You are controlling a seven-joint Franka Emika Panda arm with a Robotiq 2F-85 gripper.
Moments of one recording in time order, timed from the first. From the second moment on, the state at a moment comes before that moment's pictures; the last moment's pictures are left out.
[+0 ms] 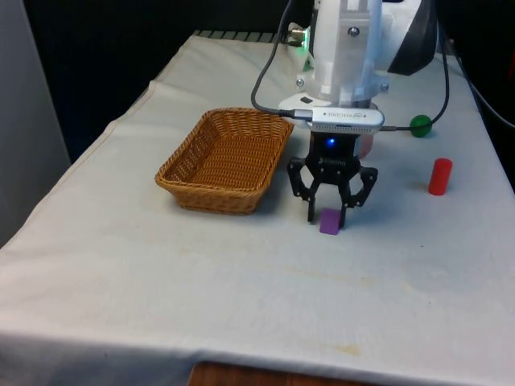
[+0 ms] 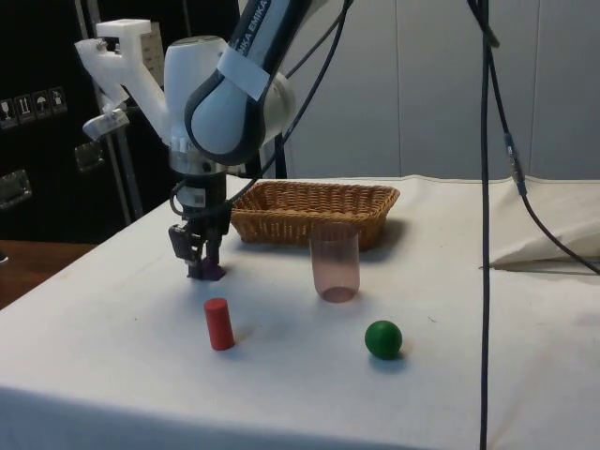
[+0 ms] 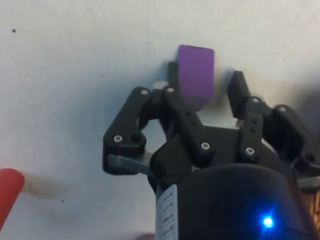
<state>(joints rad) 0.22 0.69 -0.19 -1.87 0.13 2.72 0.08</state>
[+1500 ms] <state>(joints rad) 0.22 0.43 -0.20 -1.93 0.11 2.54 0.07</state>
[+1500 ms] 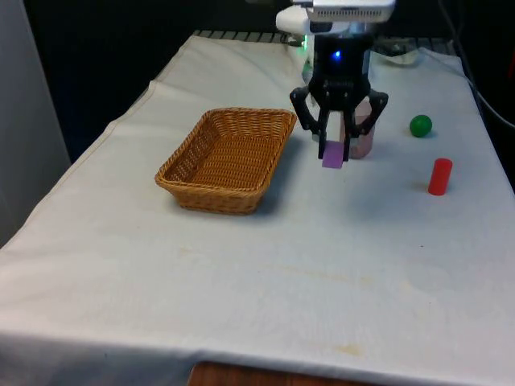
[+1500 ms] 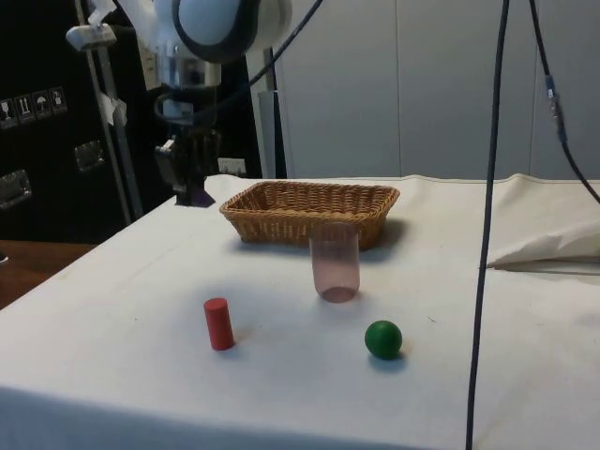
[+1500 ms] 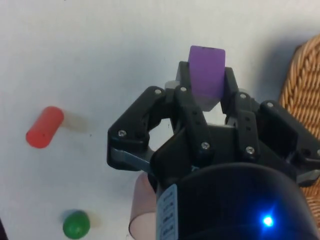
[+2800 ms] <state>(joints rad) 0.22 0.19 -0.33 -2.22 0.08 2.56 -0.07</state>
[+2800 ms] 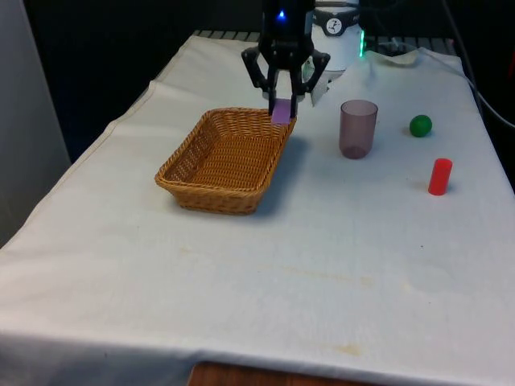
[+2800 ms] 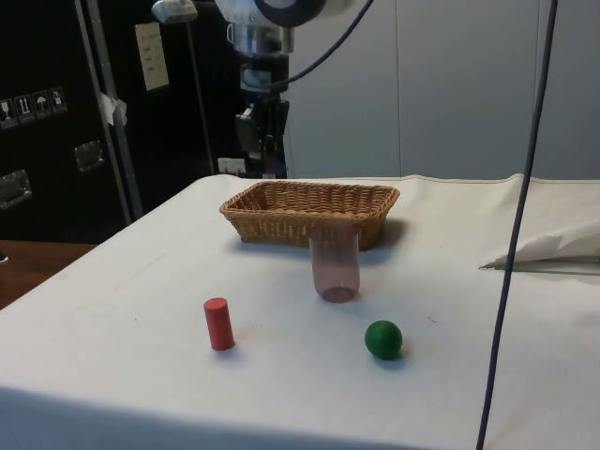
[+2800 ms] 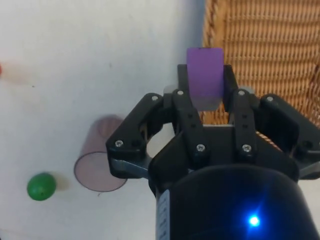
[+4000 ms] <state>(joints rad) 0.21 0.40 -0.45 -2.27 0.12 2.79 -0.21</state>
